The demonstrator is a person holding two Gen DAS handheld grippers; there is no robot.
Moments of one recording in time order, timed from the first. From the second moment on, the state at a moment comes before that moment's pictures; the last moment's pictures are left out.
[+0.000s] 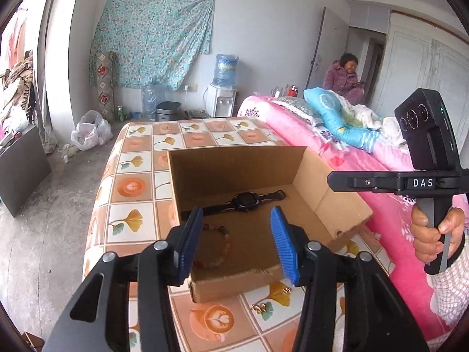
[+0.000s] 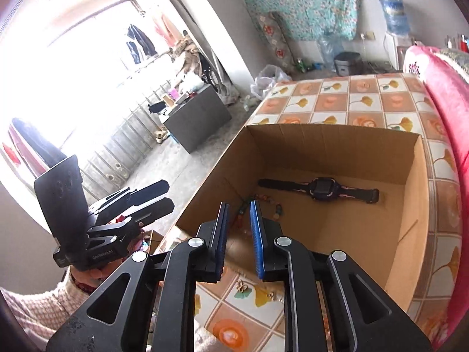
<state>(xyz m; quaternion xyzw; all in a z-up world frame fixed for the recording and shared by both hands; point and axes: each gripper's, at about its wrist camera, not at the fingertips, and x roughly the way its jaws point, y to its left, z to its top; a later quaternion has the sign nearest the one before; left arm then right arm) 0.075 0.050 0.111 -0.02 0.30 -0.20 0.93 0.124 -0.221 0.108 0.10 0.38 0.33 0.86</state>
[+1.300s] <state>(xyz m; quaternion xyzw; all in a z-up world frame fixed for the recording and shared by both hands) 0.054 -0.021 -0.038 0.11 0.39 -0.18 0.90 0.060 -0.186 -0.033 0.04 0.44 0.22 0.87</state>
